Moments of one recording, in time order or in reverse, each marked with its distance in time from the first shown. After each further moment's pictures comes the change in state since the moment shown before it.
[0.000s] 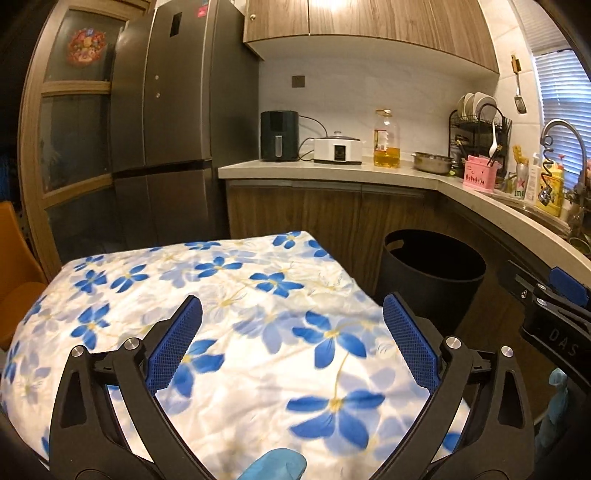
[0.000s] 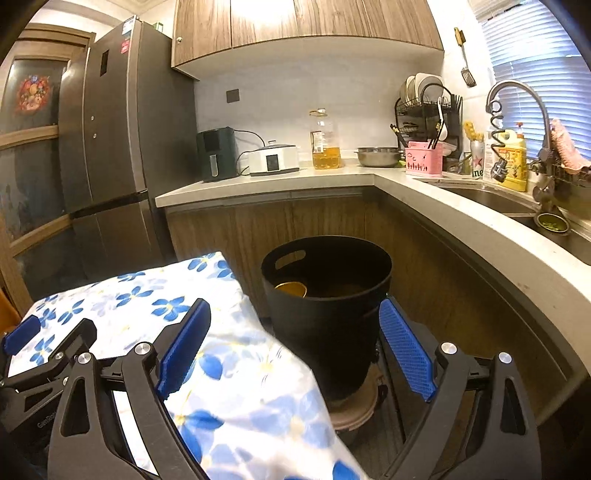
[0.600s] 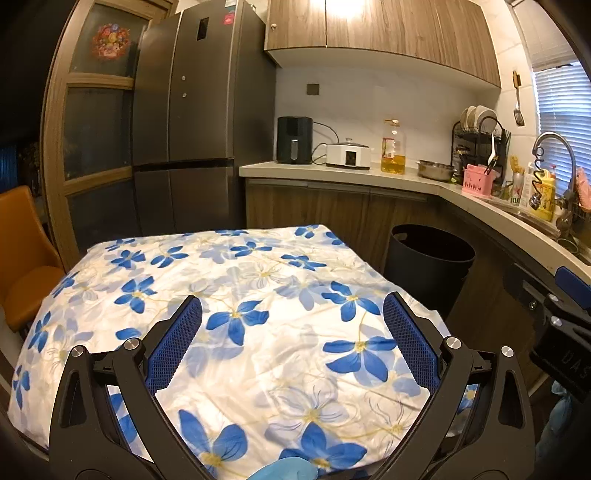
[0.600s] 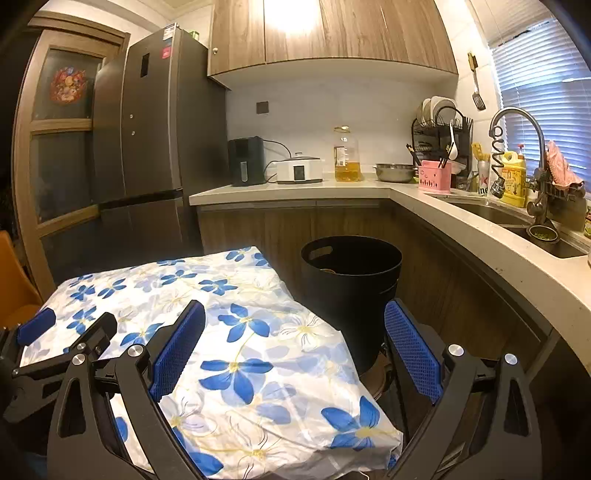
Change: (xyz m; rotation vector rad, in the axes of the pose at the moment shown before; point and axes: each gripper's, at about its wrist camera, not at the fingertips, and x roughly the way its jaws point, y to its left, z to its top) left arm -0.087 0.047 -0.036 -0.040 -0.019 0.020; right arm -0.100 0.044 -0.038 -0.066 -0.048 0.054
